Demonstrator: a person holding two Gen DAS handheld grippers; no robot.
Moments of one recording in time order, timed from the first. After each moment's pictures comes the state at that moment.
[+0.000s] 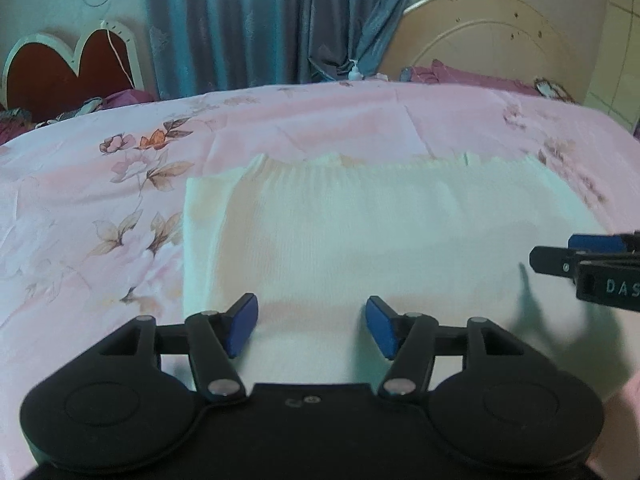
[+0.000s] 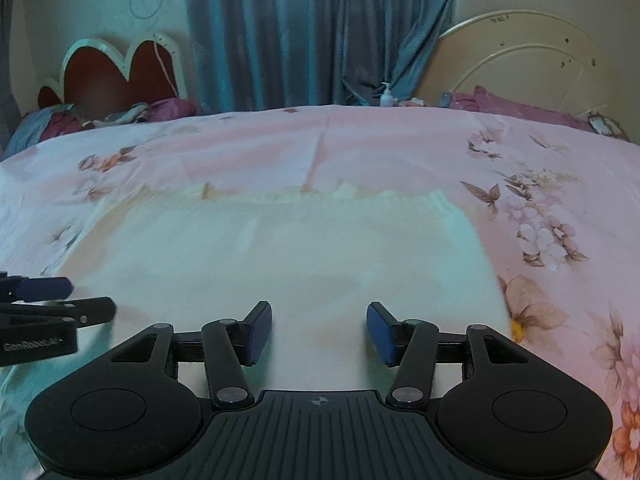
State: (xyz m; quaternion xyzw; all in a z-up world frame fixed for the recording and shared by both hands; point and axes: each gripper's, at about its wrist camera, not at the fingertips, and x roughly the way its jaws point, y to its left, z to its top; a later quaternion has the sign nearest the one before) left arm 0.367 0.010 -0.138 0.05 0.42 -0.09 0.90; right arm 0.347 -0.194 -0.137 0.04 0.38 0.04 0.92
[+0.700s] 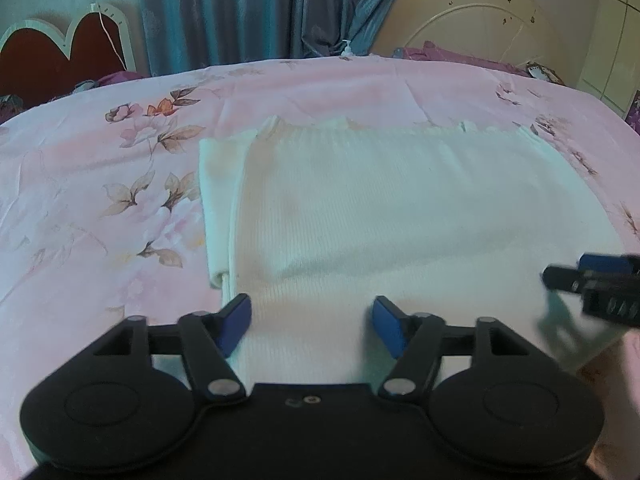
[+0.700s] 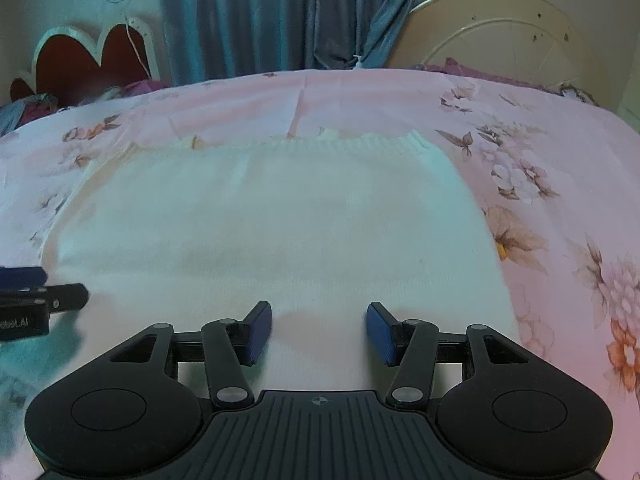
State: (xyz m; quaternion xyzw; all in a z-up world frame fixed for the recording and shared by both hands) left arm 0.347 0.032 -0.138 0.05 0.44 -0.11 0.89; right arm 0.309 -0.183 -0.157 0.03 0.42 0.00 0.91
